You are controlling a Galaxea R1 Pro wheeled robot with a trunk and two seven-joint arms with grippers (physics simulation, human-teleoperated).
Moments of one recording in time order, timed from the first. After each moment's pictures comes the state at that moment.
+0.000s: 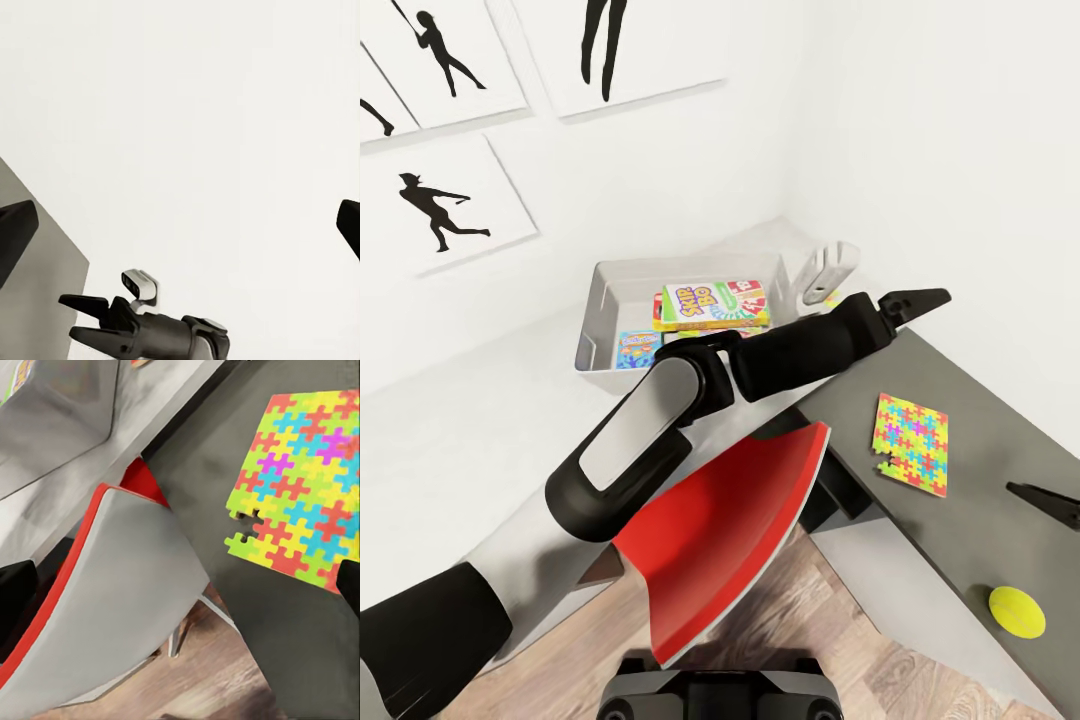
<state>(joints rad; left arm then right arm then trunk) -1.13 -0.17 -0.77 -1.61 1.68 0.44 0.44 -0.14 -0.55 -0.69 -1.62 -0.57 0.90 0.99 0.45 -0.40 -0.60</state>
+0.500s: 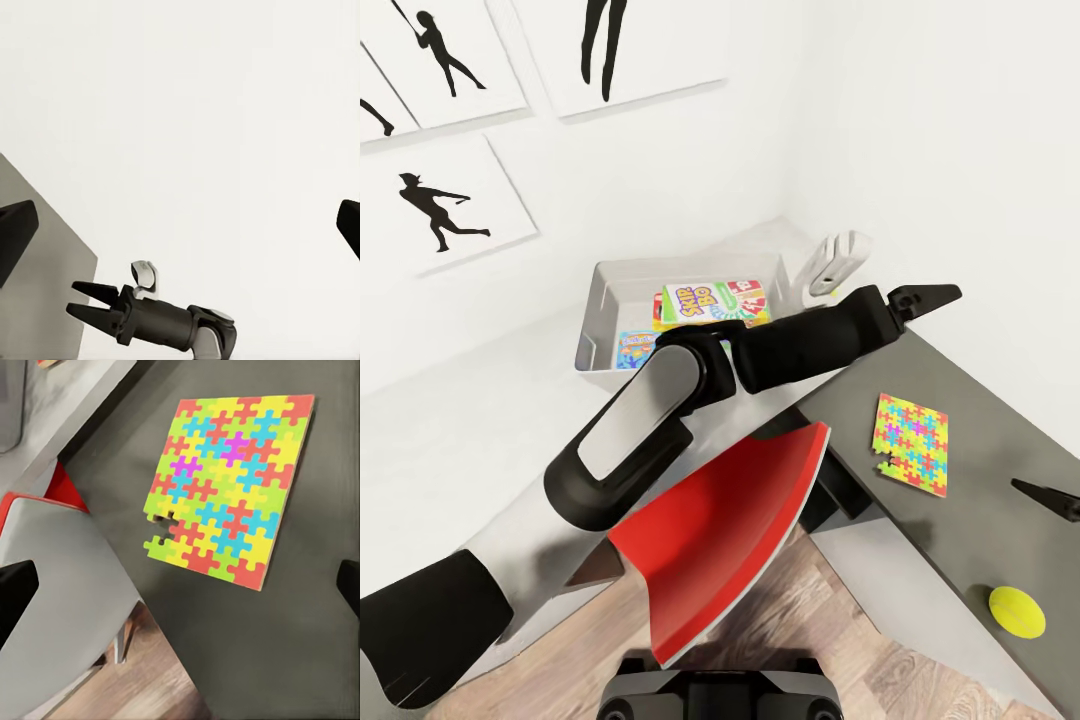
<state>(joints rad) -1.17 -0.17 -0.77 -1.61 1.70 0.46 0.47 -0.15 -0.55 -0.68 -1.62 -0.56 0.90 0.79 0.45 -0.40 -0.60</state>
